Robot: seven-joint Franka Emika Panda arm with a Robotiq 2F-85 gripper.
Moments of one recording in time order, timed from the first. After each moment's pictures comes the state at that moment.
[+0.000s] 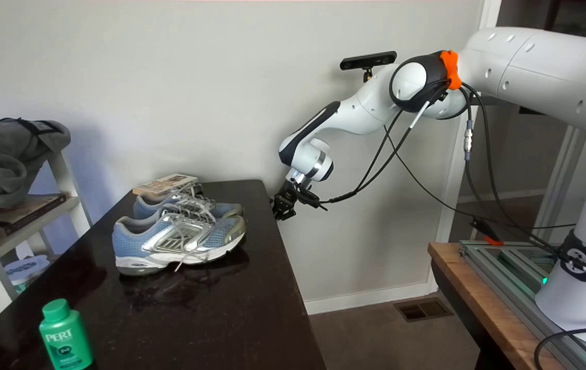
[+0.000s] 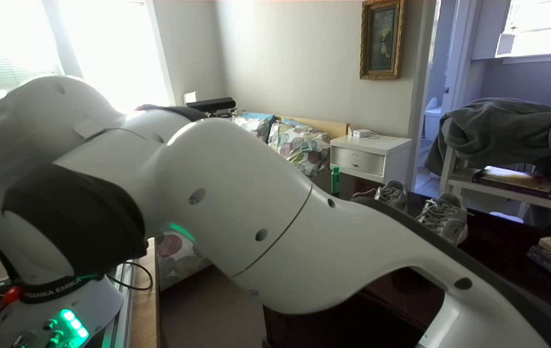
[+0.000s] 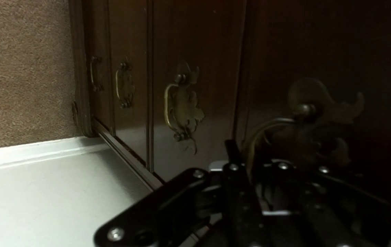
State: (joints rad) arm -0.92 1.23 0.18 -1.15 0.66 2.51 -0.16
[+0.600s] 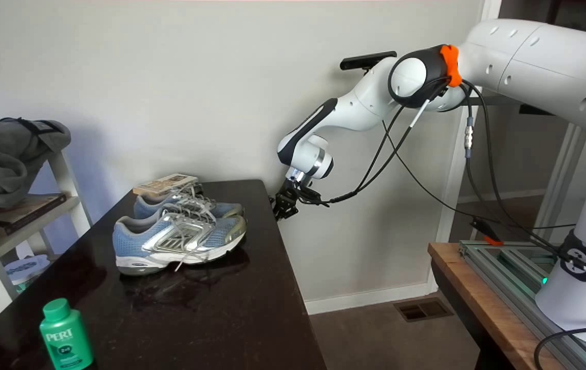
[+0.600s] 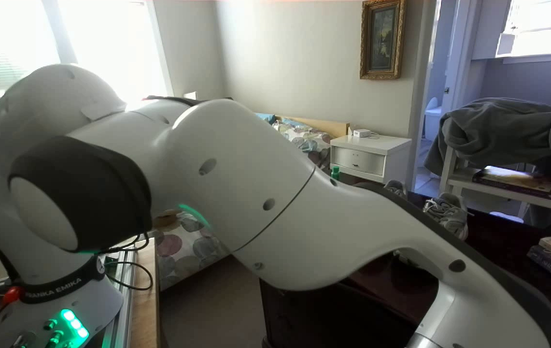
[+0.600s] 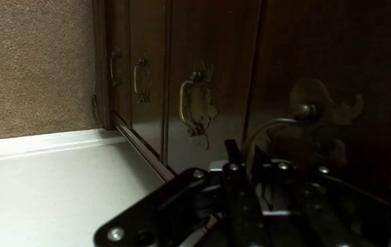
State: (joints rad) arm -0.87 1.19 0.10 -1.20 0.66 2.52 -0.13
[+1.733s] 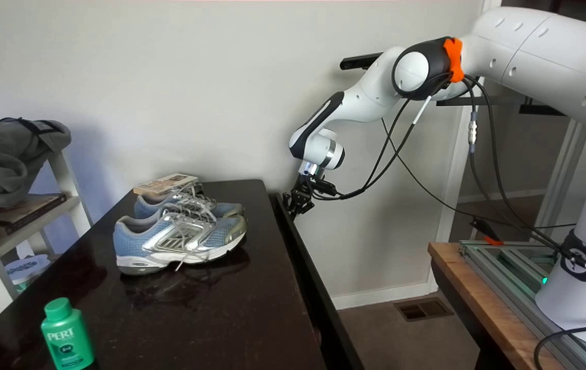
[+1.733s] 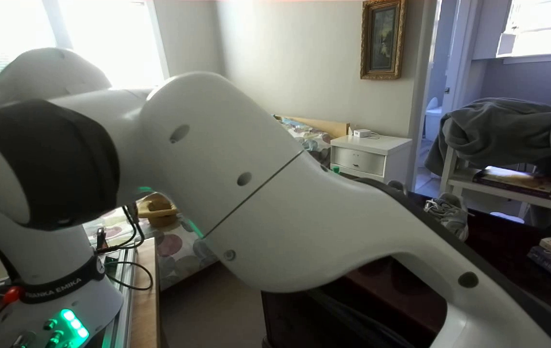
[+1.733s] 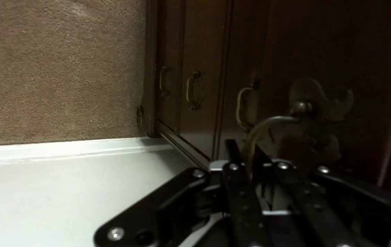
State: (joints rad) arm -0.87 1.12 -0.03 -1.27 0.65 2.38 -0.15
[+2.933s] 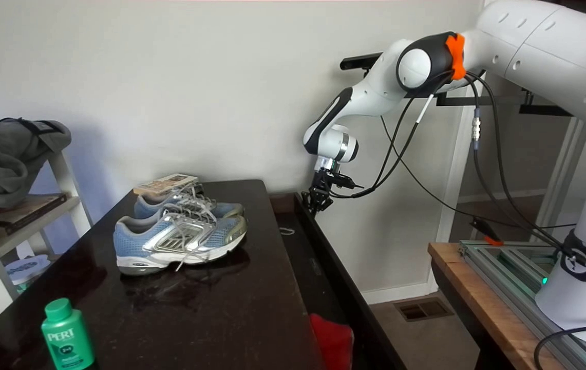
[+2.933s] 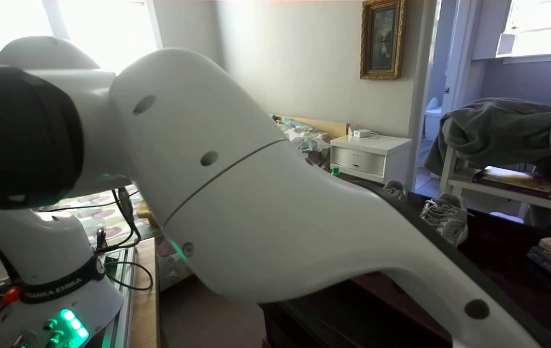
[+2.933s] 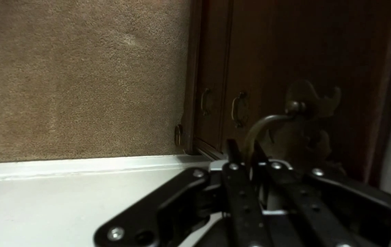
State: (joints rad) arm -0.87 1.07 -0.14 -1.32 0.64 2.25 -0.18
